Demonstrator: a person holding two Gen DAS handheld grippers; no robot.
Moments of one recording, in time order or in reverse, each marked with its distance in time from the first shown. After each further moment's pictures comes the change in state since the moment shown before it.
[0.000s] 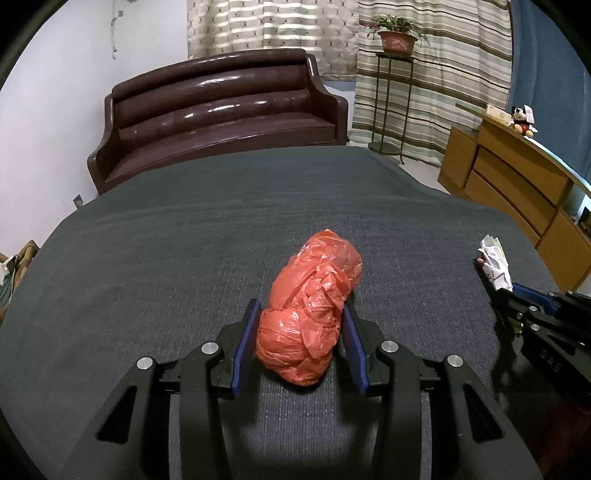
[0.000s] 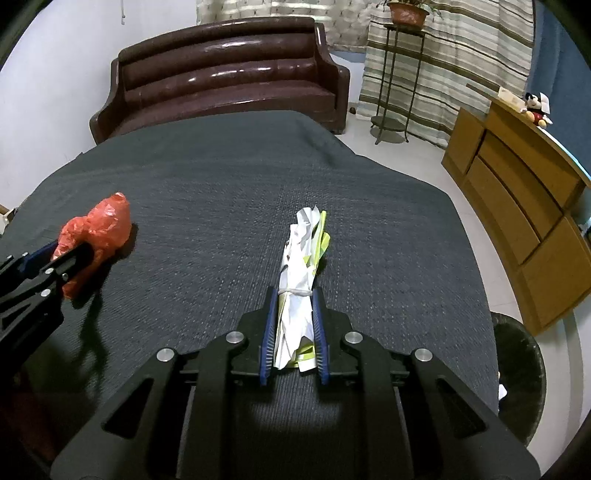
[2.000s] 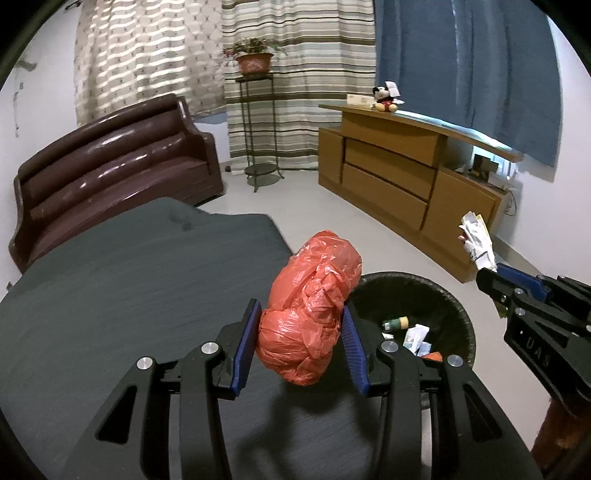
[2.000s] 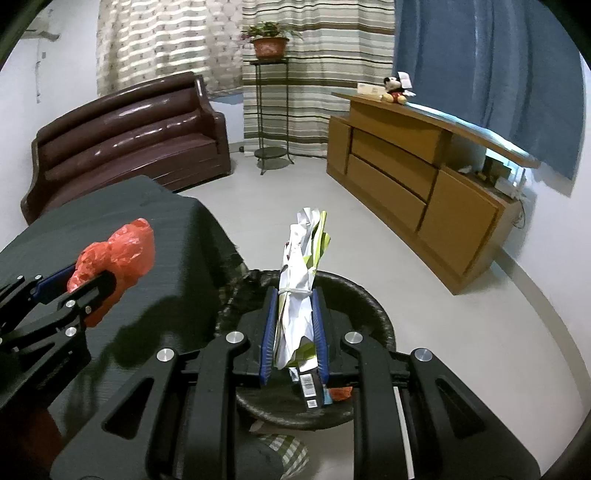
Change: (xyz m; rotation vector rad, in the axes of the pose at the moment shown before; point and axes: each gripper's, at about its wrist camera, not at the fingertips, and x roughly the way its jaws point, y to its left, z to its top) left arm -0.075 -0.222 -0.039 0.297 -0.114 -0.309; right arm -0.139 -0.214 -0.102 0.288 -0.168 -0.279
